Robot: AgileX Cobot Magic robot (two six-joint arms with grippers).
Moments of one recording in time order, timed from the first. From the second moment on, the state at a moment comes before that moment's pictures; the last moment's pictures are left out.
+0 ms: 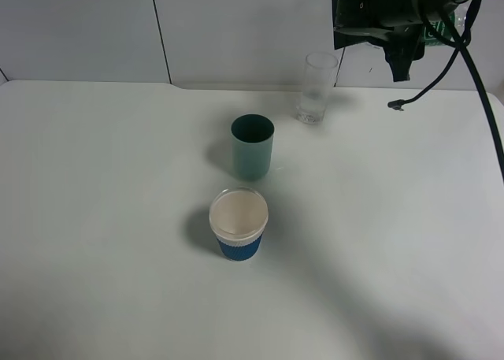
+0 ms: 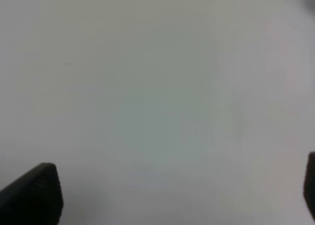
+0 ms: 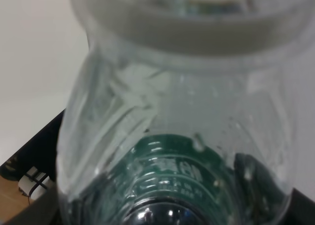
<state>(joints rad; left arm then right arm) 0.12 0.13 -0.52 -0.12 1.06 0.20 0.44 2.05 -1.52 -1.33 1.08 -0.23</state>
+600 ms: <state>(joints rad) 0.12 0.13 -0.52 -0.12 1.06 0.20 0.44 2.05 -1.52 -1.32 1.08 -0.23</state>
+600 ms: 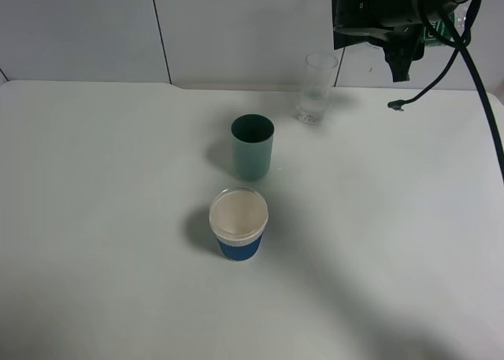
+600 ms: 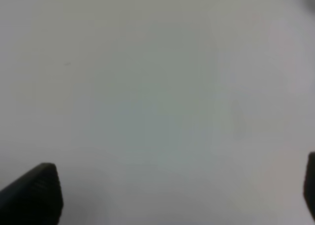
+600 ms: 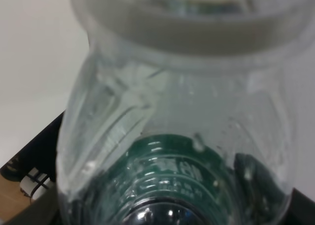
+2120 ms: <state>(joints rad) 0.12 0.13 -0.52 -0.12 1.06 0.20 0.47 2.10 -1.58 -1.35 1.09 -0.30</state>
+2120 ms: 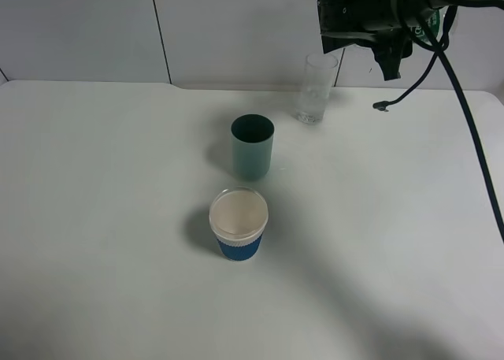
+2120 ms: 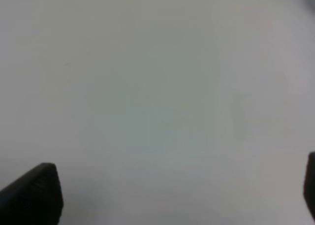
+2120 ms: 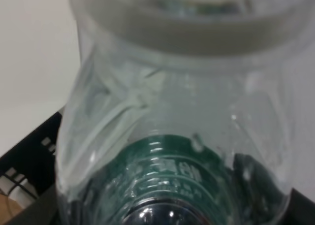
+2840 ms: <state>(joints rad) 0.12 0.13 -0.52 -0.12 1.06 0.20 0.48 2.10 -1.58 -1.36 1.12 -0.35</state>
